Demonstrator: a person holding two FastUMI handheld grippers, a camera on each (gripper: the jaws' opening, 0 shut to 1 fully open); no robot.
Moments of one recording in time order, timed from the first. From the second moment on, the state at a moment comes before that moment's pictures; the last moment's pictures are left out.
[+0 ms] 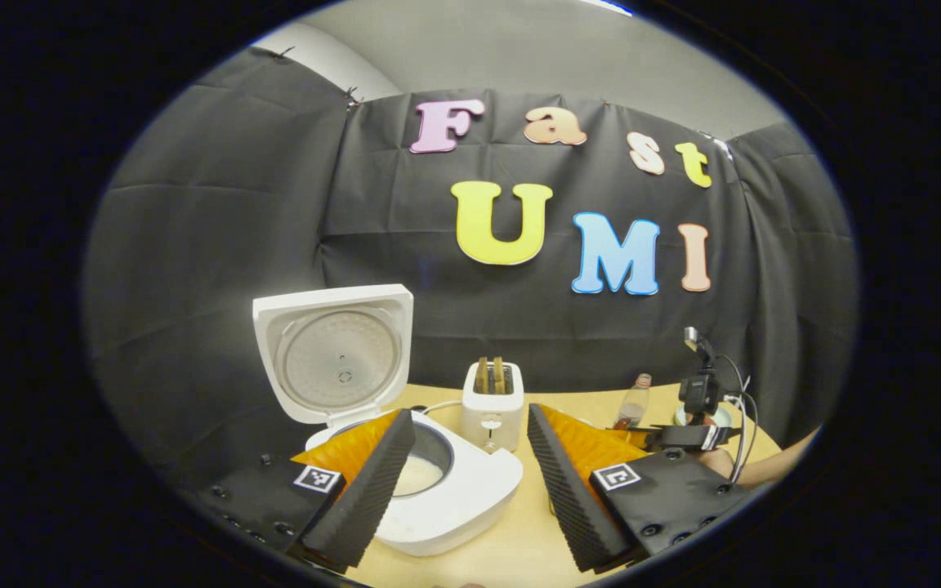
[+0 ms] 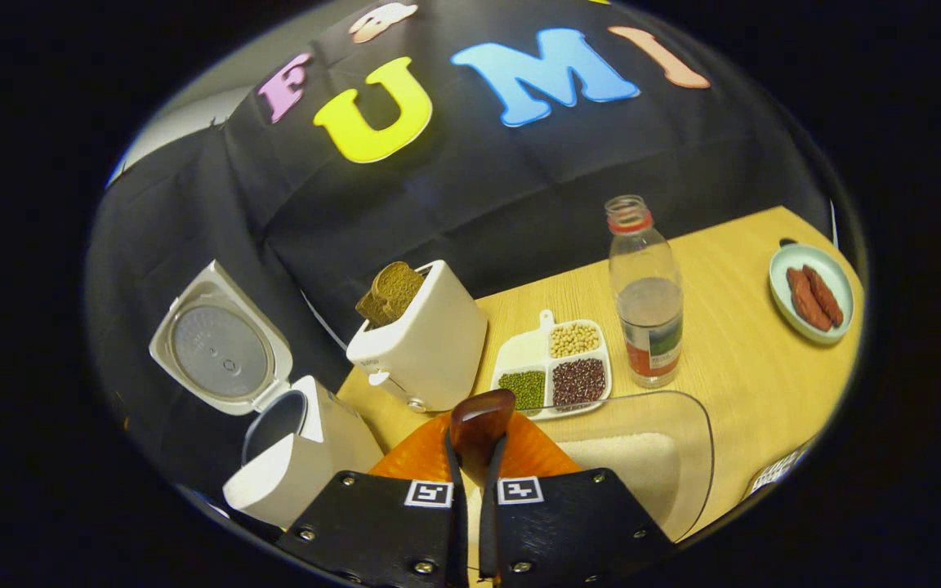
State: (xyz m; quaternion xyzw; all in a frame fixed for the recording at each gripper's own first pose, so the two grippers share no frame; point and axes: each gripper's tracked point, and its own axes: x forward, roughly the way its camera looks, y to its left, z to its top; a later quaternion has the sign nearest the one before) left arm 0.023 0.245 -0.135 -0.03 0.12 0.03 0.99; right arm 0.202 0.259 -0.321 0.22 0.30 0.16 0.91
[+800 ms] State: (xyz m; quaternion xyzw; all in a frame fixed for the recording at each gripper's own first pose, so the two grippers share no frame) left arm 0.026 0.216 -0.121 -0.03 0.08 -0.02 1.00; right arm 0.197 0.162 -0.200 0.52 0.19 0.13 0.82
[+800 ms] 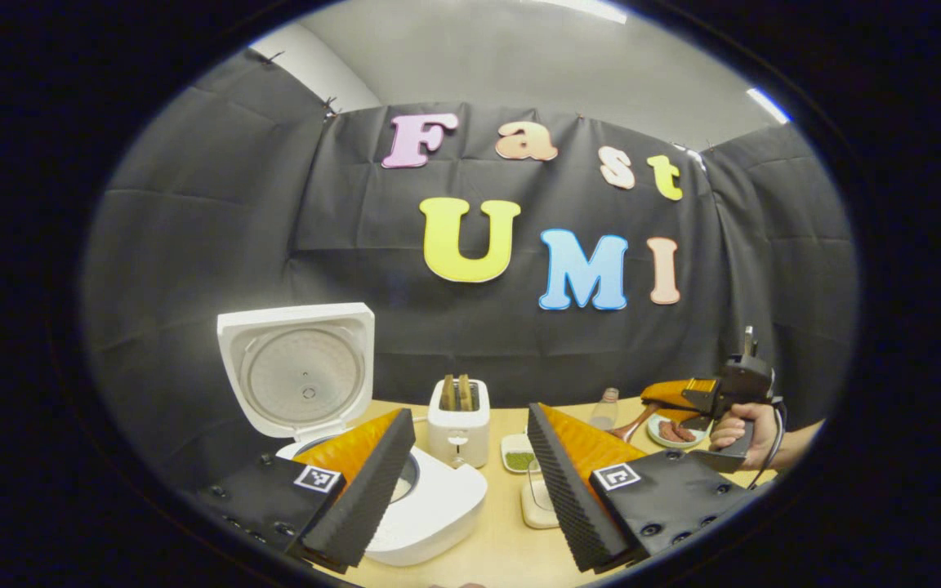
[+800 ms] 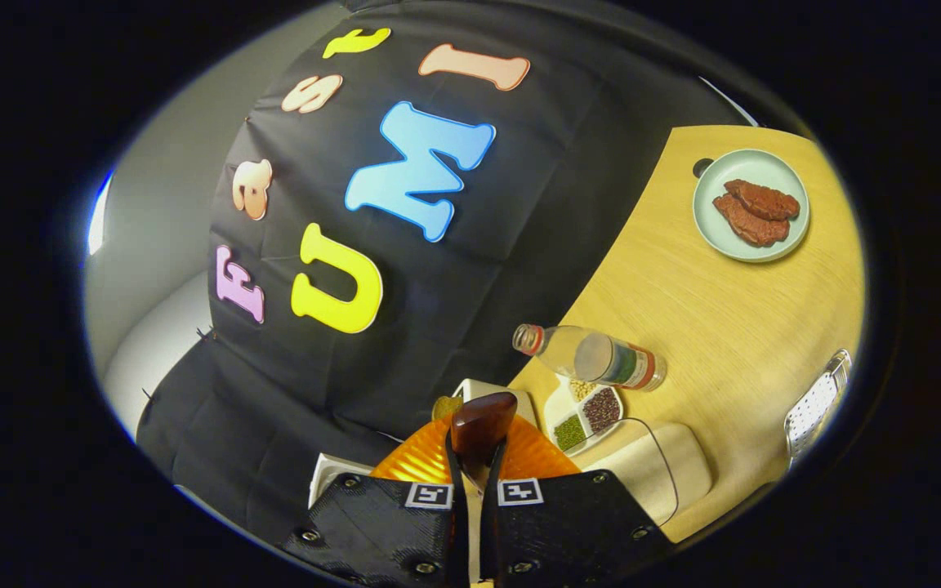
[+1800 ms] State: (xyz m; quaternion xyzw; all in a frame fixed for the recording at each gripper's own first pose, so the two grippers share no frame) left arm -0.008 0.322 -0.149 -0.02 0.08 0.04 1.00; right arm 0.203 0.317 -0.116 0.54 0.22 0.26 0.77
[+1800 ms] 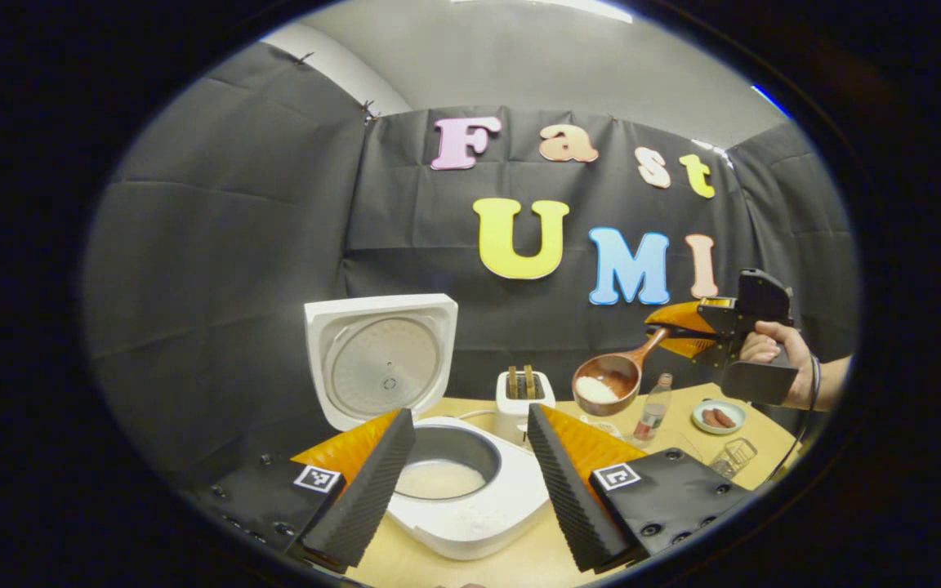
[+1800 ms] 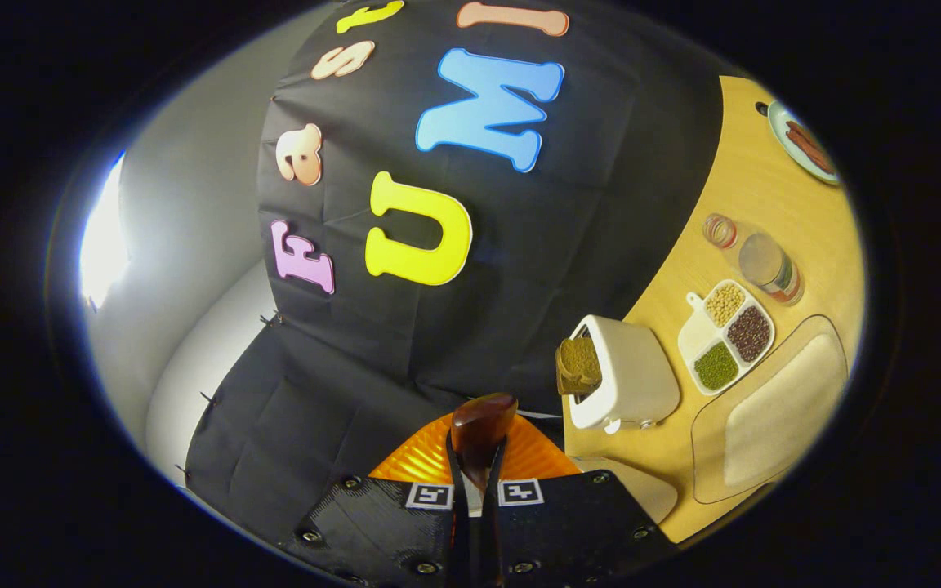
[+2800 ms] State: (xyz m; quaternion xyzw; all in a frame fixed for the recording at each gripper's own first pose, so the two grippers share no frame) left arm -0.033 0.367 -0.191 -0.03 0.10 0.08 0.99; right arm 0.222 0.529 -0.153 0.28 0.24 0.38 0.85
